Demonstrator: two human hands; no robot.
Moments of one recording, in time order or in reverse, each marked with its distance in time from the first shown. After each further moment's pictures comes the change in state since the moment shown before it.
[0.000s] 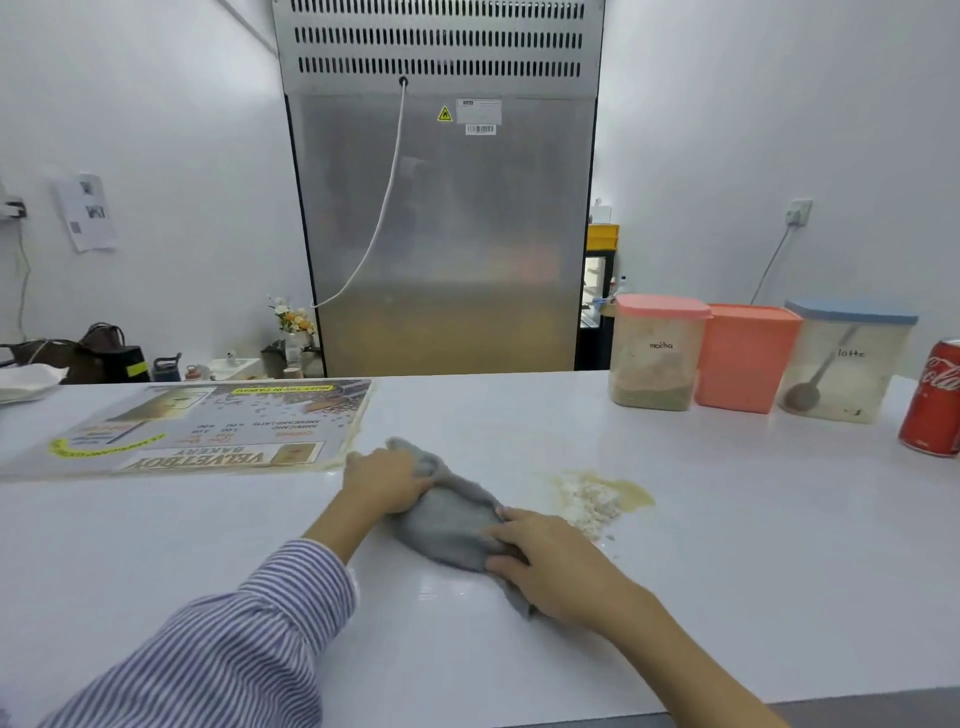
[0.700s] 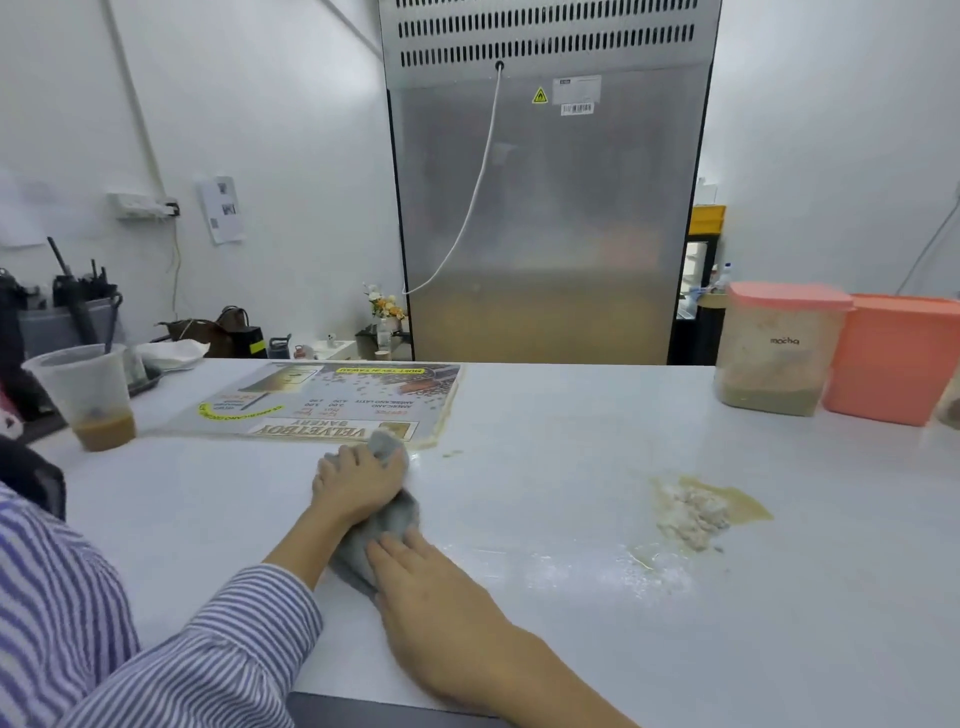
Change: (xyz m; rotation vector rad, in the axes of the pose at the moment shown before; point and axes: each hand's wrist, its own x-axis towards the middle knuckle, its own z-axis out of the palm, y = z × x) left_hand -0.015 -0.125 0.034 -0.358 0.065 -0.406; right_hand 0.019 -0.132 0.071 -0.019 -0.045 -0.479
